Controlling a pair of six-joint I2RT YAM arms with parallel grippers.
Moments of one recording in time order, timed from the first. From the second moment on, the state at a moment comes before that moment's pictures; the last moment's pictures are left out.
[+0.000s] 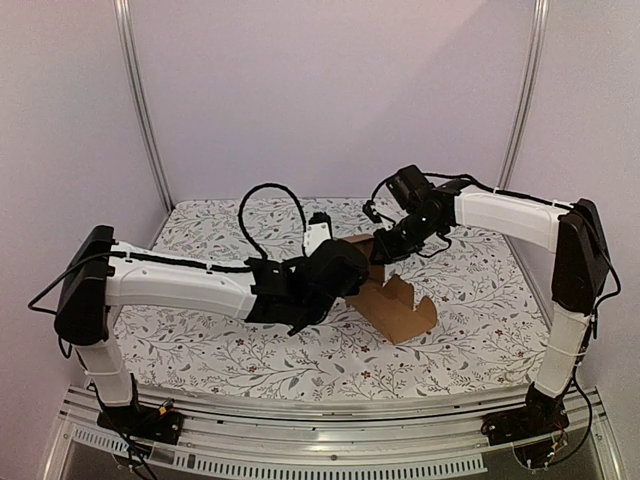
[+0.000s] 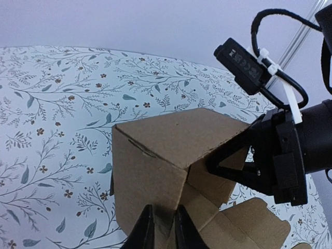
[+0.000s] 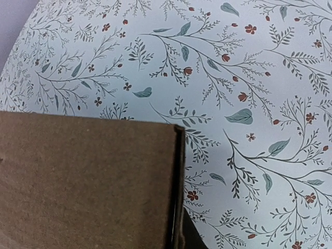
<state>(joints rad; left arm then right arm) -1.20 1.85 1.34 -0.14 -0.86 -0.83 0.63 1.88 1.56 -0.71 -0.24 0.19</state>
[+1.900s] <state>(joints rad) -0.95 1.90 1.10 0.27 -0.06 -0.74 0.67 1.84 1.51 -0.76 -0.34 0.00</state>
